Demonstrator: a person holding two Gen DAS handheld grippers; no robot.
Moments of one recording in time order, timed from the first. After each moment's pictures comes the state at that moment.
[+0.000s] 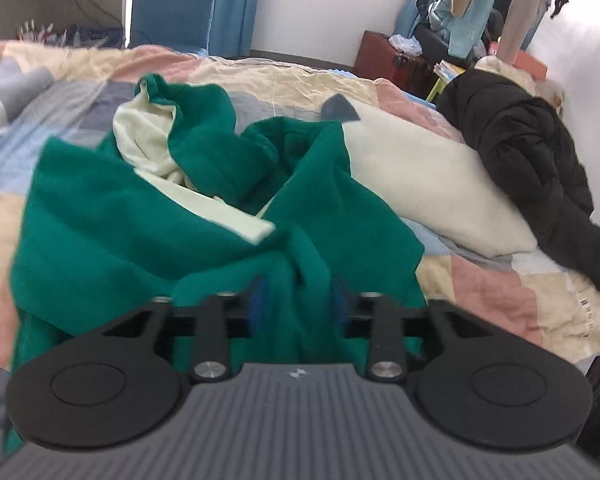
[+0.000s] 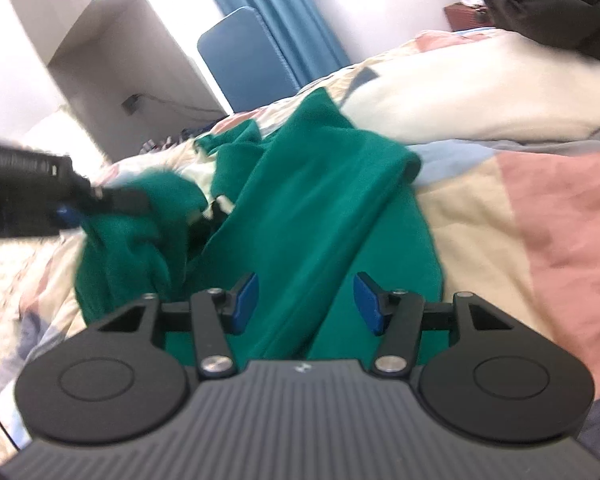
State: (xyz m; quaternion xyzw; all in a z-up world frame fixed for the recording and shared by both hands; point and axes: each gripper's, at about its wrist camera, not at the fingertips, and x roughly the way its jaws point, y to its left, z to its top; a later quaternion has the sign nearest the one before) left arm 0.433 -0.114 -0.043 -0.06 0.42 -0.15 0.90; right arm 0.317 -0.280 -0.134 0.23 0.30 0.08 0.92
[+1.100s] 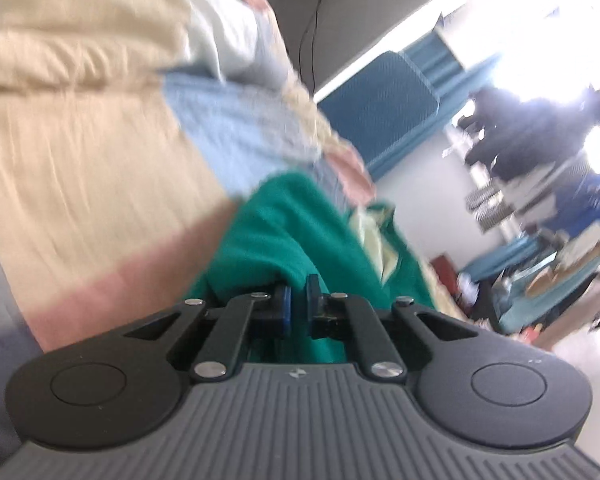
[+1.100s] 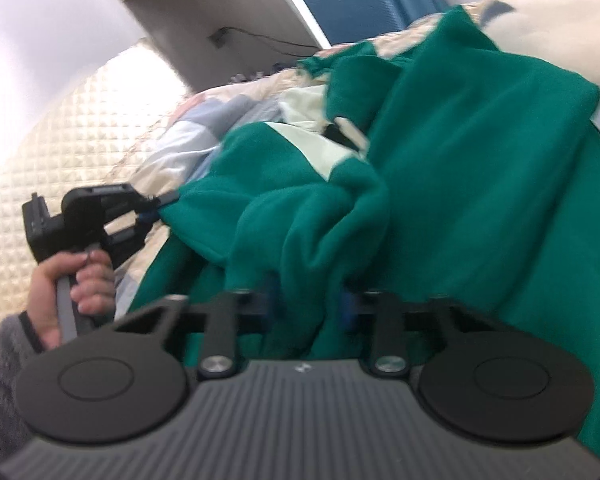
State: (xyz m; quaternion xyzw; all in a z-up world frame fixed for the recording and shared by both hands) left arm 0.459 0.164 -0.162 -0.41 0.23 0.03 0.88; right arm 0.353 -0.203 -0.157 0.20 0.35 0.26 0.88
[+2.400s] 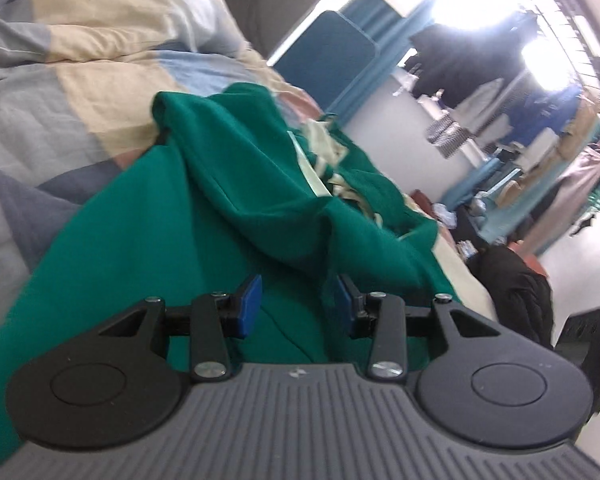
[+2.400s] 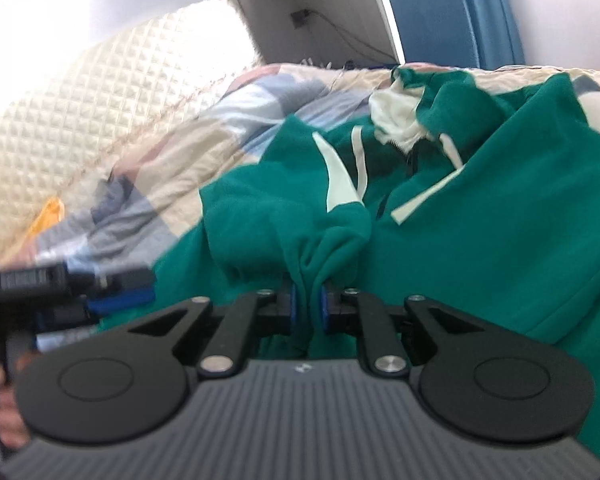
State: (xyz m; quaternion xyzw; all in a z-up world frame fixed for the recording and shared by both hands) left arm 0.266 0.081 -0.174 -0.33 0.26 -0.06 0.90; right arm 0.318 -0.154 -0.120 0.07 0.30 0.31 0.90
